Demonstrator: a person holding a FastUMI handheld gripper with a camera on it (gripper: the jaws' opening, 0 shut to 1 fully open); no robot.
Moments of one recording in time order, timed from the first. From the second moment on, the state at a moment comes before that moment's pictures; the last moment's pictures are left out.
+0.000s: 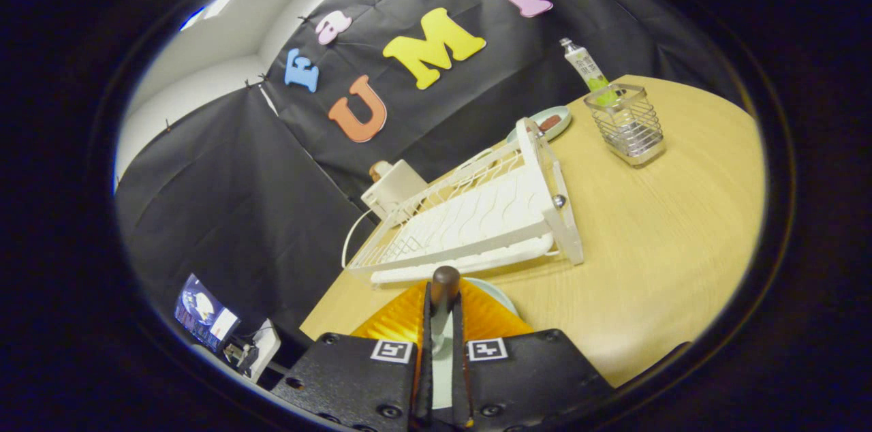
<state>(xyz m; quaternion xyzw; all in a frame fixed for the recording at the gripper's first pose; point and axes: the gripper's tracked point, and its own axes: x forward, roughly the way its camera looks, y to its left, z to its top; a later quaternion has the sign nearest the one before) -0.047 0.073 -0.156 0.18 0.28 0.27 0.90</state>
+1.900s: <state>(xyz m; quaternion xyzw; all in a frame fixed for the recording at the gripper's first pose) -0.047 -0.049 -0.007 -0.03 0.02 0.02 1.00</state>
